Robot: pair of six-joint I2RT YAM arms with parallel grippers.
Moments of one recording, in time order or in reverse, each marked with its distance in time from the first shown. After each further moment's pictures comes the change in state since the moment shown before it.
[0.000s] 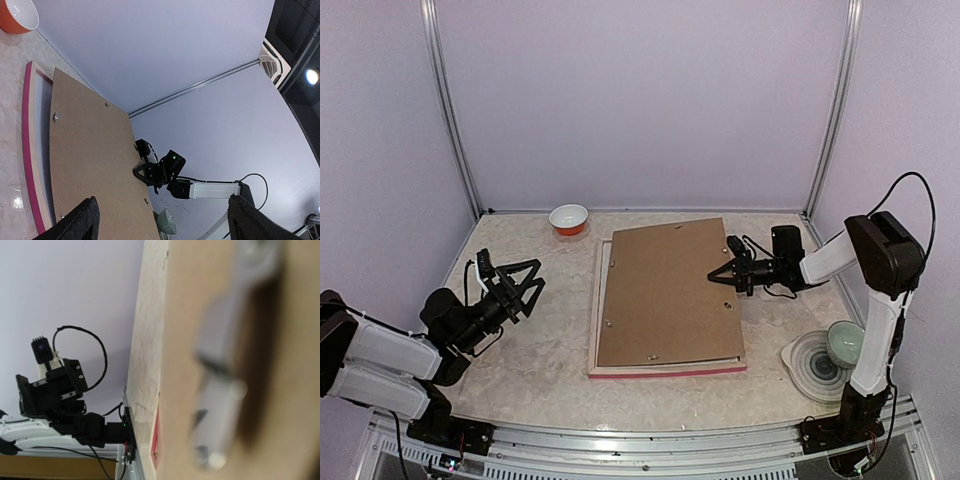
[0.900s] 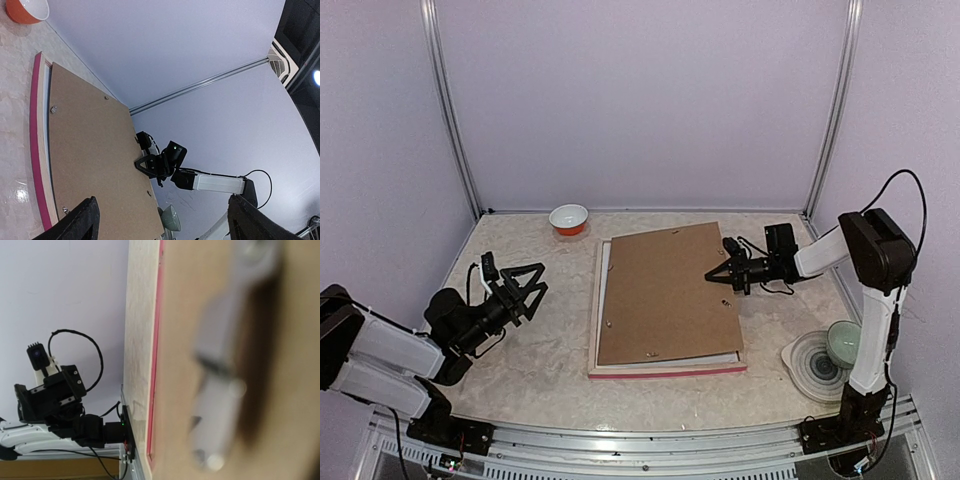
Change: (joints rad) left arm 0.000 0.045 0.003 0.001 0.007 -0.003; right arm -0.002 0.065 0.110 -0.182 -0.004 -0.063
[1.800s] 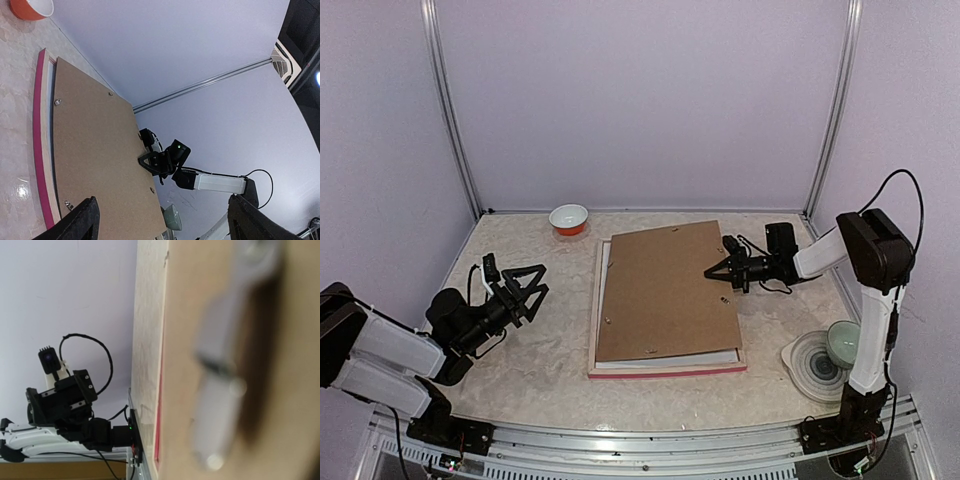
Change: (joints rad) left arm 0.000 0.021 0.000 0.001 0.001 -0.005; right arm 0.000 0.016 -0.003 0.106 -0.013 0.091
